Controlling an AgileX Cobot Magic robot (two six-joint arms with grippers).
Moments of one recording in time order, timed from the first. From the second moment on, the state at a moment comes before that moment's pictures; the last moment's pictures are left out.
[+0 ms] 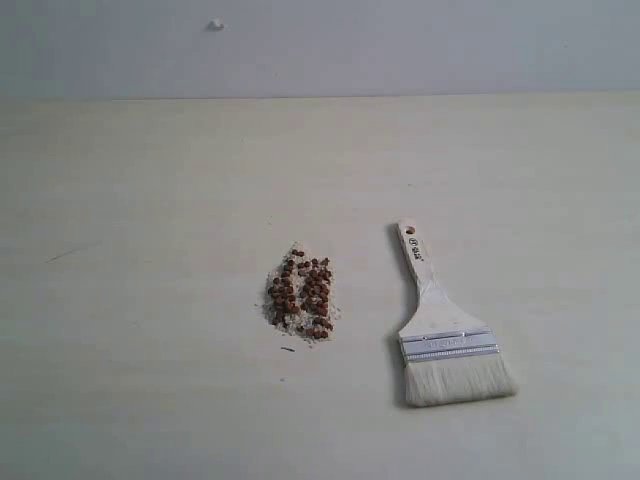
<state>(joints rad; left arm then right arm) -0.48 0.03 0.00 -0.35 0.09 0.33 -0.04 0.22 -0.17 1.74 0.34 -1.51</state>
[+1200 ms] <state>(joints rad) -0.48 0.03 0.00 -0.35 0.09 0.33 -0.04 0.01 -0.04 -0.13 0.27 0.13</state>
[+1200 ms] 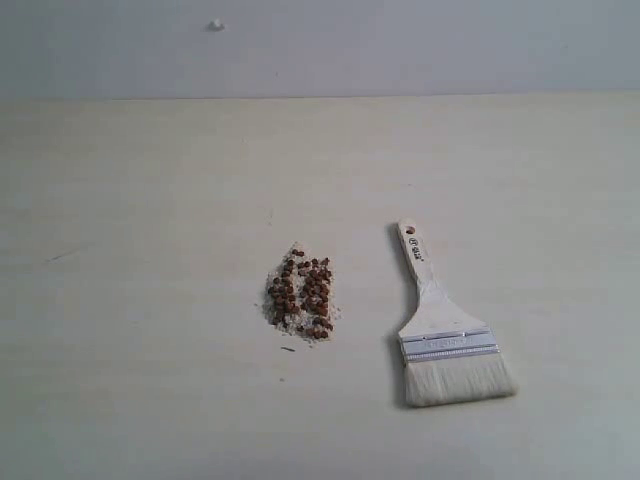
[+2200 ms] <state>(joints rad) -0.50 0.01 0.00 -0.35 0.09 0.33 -0.04 0.01 0.00 -0.13 0.28 0.13</state>
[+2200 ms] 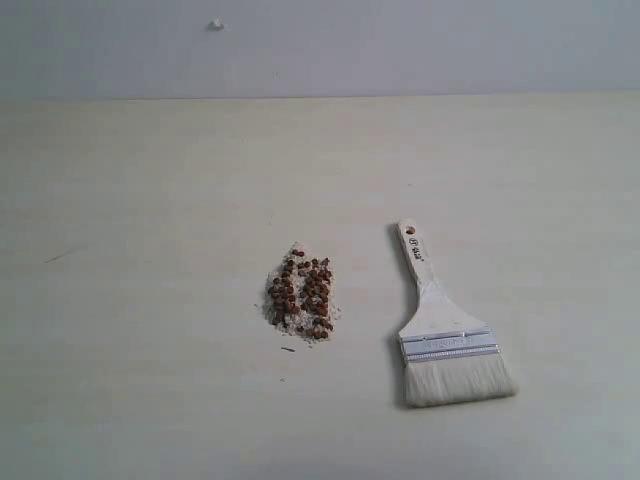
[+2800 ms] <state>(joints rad) -0.34 0.01 0.00 -0.34 0.10 0.33 -0.04 0.01 0.00 -0.13 0.28 0.13</state>
